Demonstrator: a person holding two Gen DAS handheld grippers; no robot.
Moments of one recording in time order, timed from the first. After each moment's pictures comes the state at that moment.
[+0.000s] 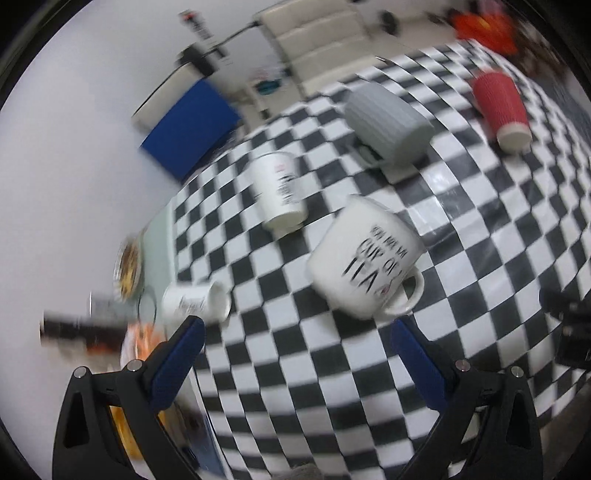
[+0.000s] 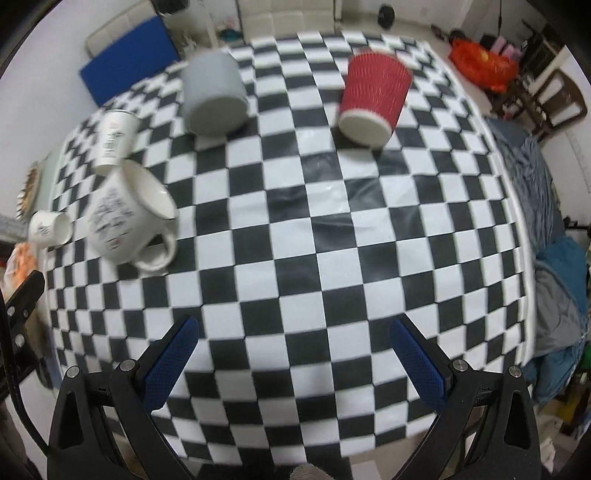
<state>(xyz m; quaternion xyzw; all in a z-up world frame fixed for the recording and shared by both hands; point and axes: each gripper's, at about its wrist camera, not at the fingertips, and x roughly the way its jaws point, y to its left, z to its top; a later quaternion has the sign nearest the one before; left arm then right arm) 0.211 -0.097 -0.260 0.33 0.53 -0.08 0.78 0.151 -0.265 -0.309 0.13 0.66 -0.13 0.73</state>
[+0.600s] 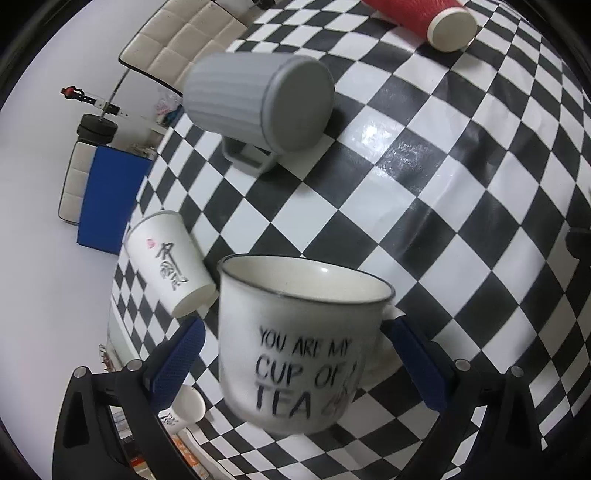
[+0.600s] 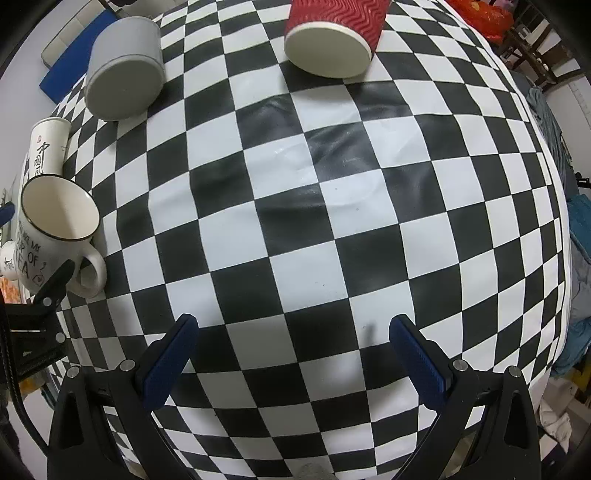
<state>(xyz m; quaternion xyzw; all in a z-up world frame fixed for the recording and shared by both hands) 0.254 -0.154 -0.350 0.46 0.52 -0.20 0.69 0.162 -0.316 -0.399 0.18 0.70 -0.13 0.68</state>
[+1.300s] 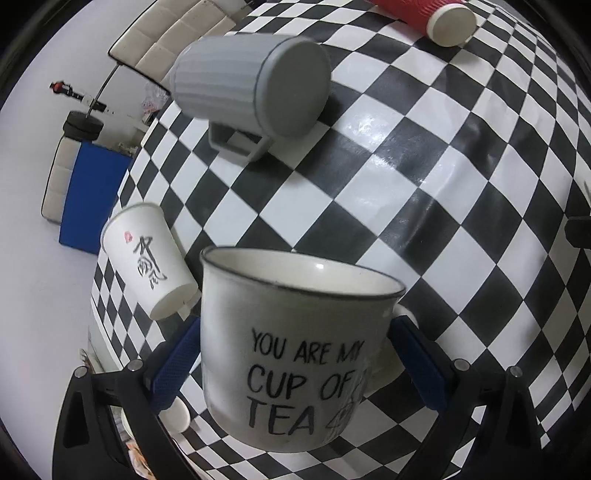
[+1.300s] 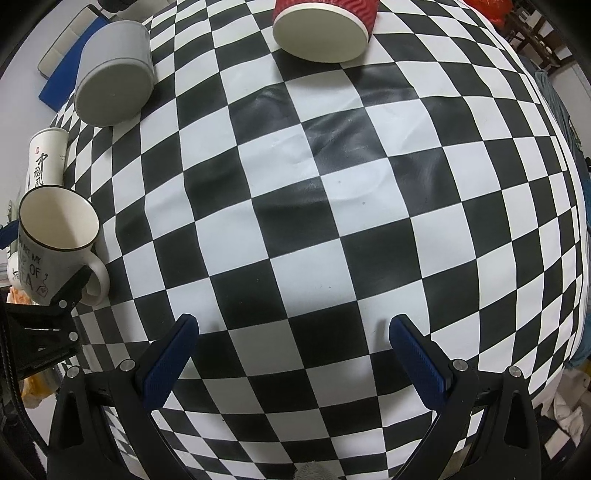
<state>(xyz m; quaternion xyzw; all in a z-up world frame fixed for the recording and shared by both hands) 0.260 -0.139 -0.361 0.44 0.54 -0.23 0.68 0.168 -0.353 -0.440 0.22 0.70 -0.12 0.67</state>
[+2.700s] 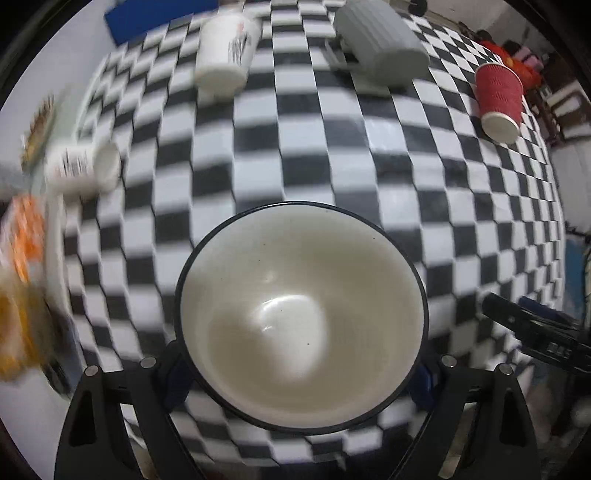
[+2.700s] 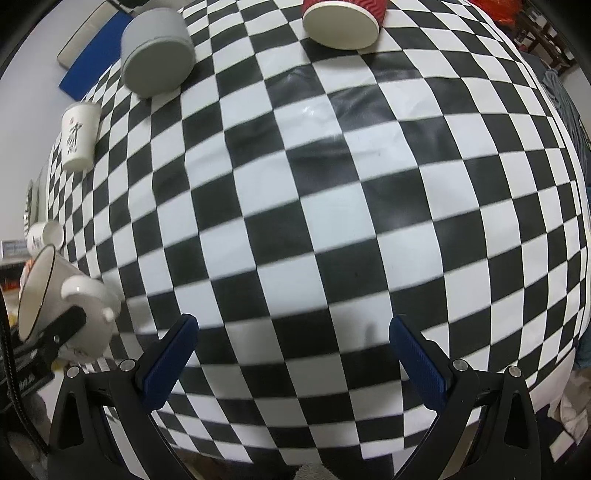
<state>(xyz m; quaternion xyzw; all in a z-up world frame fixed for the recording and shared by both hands) 0.182 -0.018 -0.322 0.07 0.73 -0.12 0.67 0.117 -0.292 -0.402 0.23 0.70 -0.09 0.67</state>
